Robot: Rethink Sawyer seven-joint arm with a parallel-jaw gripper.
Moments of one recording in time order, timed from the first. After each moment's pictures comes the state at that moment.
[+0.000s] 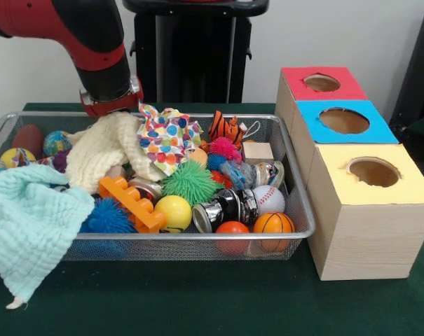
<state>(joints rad) -0.79 -0.49 0.23 1.75 -0.45 0.69 1.23</state>
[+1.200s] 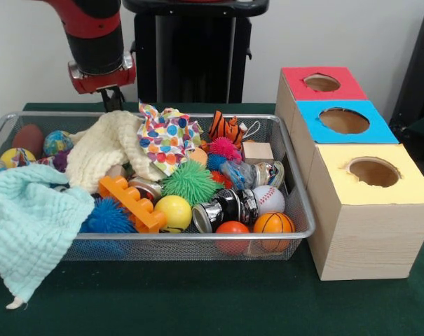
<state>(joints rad) -0.76 -0.61 0.22 1.78 -0.46 0.73 1.23</state>
